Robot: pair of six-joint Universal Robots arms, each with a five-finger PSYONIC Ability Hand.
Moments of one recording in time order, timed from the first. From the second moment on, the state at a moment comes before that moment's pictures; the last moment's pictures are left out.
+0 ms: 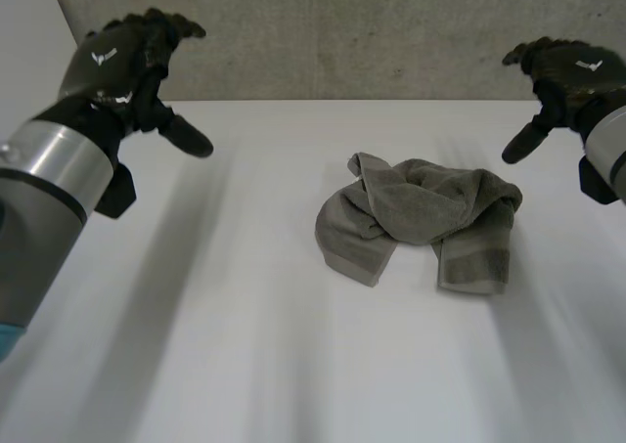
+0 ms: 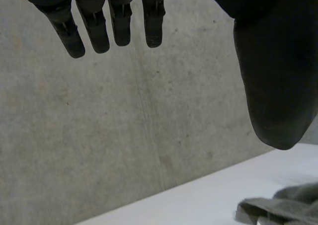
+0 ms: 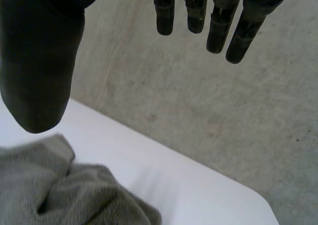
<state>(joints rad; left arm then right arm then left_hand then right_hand) 4.30 -1.61 -1.55 3.29 -1.52 3.03 1.78 -1.35 1.34 0.06 1.47 3.03 0.28 0.24 0.23 0.23 0.05 0.24 0.25 0.22 0.25 0.06</state>
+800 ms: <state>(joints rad) 4.32 -1.74 -1.33 3.06 -1.57 3.04 1.78 -1.40 1.30 0.16 1.45 3.07 0.28 0.24 0.23 0.23 0.05 0.24 0.25 0.22 0.25 0.06</state>
